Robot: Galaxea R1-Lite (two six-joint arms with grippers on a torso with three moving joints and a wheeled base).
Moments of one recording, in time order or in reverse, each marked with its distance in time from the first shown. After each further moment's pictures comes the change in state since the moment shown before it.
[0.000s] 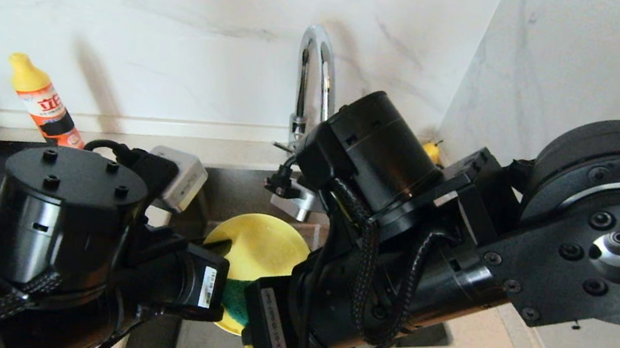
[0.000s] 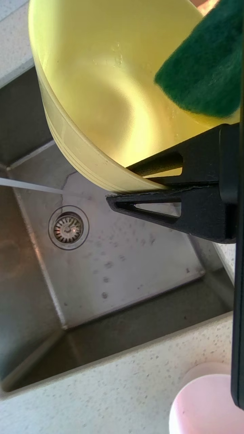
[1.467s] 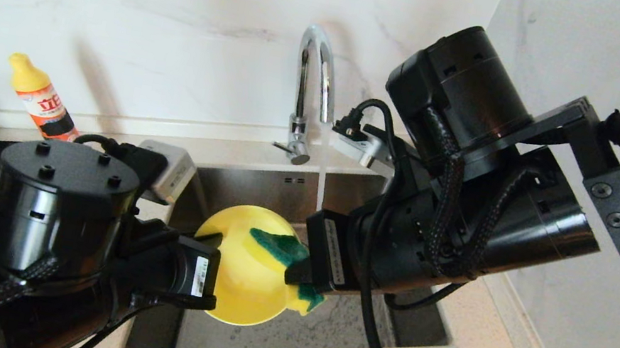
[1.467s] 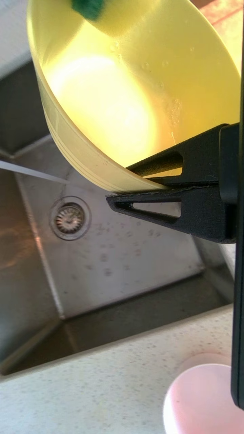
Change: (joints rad) left arm 0.039 -0.009 0.008 0.002 -0.001 -0.006; right arm -0.099 -0.073 -0.025 -0.001 -0.002 0.038
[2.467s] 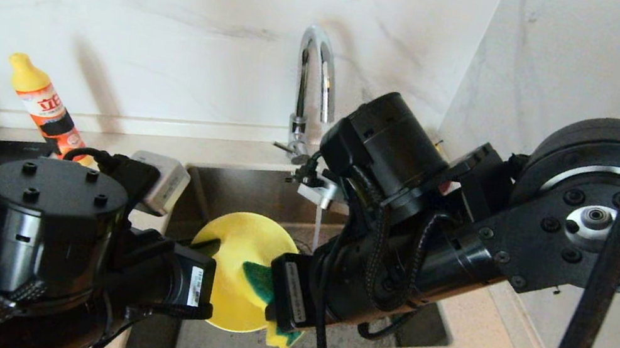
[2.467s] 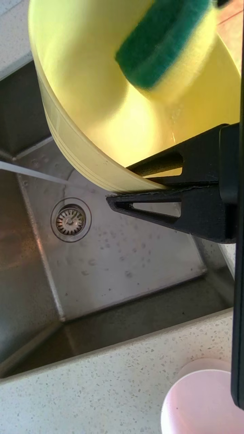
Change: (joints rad) left arm -0.003 -0.004 0.066 -0.095 0.001 0.003; right arm 0.030 0.078 0.034 -0.002 -0.008 0.004
